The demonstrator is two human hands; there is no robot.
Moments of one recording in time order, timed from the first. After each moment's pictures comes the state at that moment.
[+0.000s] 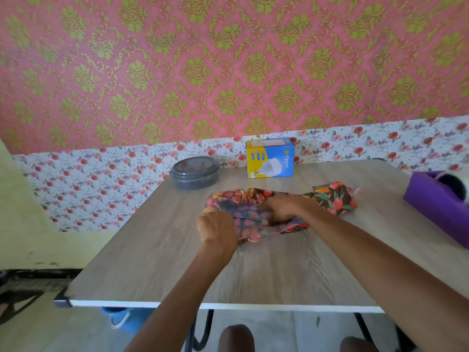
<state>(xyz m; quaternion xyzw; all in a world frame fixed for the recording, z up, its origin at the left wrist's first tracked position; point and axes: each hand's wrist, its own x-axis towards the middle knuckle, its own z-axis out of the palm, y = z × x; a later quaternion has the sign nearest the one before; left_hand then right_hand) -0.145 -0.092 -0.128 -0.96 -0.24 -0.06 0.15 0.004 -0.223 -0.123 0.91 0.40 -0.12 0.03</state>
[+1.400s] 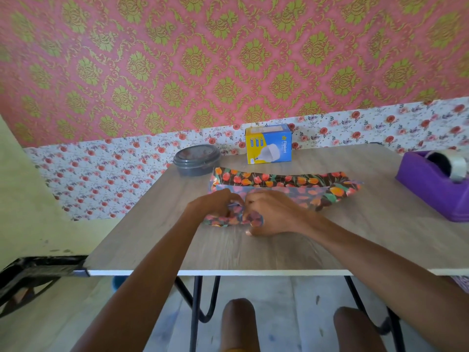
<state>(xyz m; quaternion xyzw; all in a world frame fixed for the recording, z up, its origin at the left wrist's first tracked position) -0.110 -0.037 -0.130 -0.99 0.05 0.09 -0.05 -0.091 -0.245 -0.138 0.82 0.56 0.13 -0.08</state>
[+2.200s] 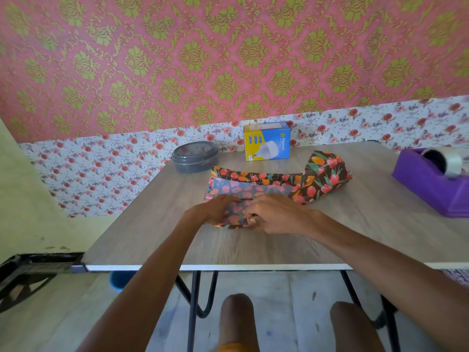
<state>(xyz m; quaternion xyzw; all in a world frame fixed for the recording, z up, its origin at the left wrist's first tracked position) -0.117 -0.031 -0.165 -0.99 0.04 0.07 -0.09 -0.103 -0.253 -0.140 0.83 0.55 0.09 -0.05</state>
